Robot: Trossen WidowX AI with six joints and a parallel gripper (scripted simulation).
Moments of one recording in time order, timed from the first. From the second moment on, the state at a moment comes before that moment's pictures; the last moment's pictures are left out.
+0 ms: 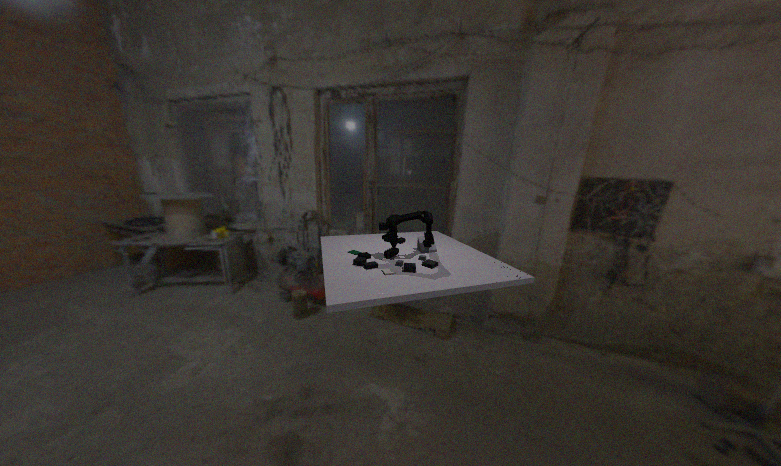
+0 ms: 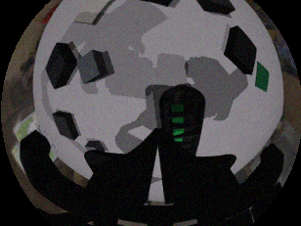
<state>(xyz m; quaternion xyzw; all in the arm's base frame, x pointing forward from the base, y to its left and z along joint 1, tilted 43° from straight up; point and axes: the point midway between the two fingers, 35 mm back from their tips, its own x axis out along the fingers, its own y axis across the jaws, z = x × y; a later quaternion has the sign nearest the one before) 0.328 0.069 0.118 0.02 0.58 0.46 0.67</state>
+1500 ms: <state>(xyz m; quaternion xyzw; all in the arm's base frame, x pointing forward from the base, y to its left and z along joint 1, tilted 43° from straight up) 0.407 0.064 0.039 0.05 0.50 0.59 0.63</state>
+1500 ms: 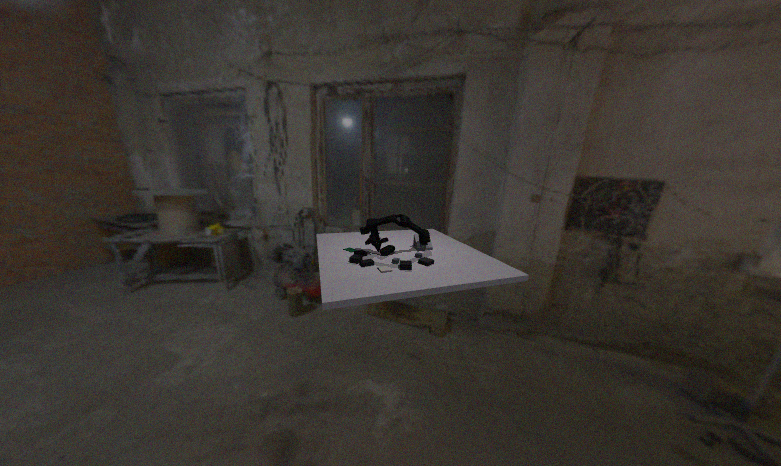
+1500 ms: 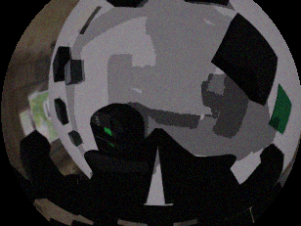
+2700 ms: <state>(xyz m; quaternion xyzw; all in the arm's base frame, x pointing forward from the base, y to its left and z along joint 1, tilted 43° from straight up) 0.400 0.076 0.035 0.04 0.50 0.60 0.62</state>
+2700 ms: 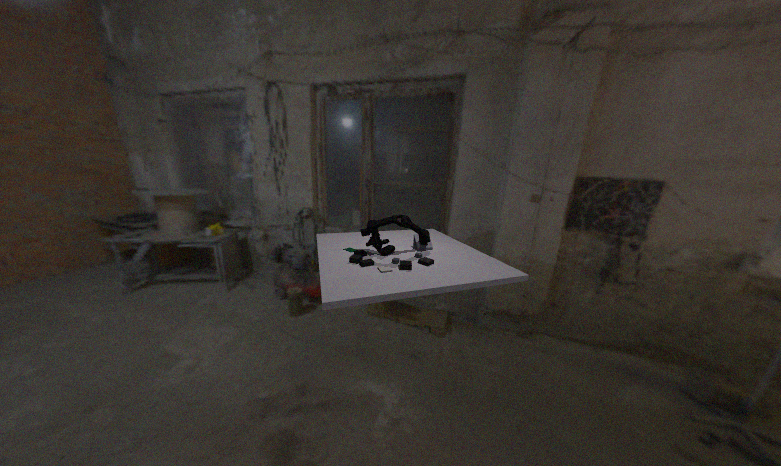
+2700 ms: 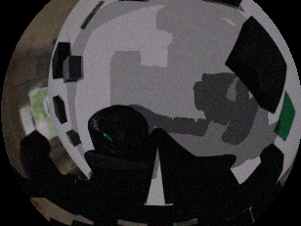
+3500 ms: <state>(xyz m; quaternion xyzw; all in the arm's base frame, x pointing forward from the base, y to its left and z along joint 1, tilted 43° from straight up) 0.387 0.083 0.046 0.04 0.49 0.60 0.63</state>
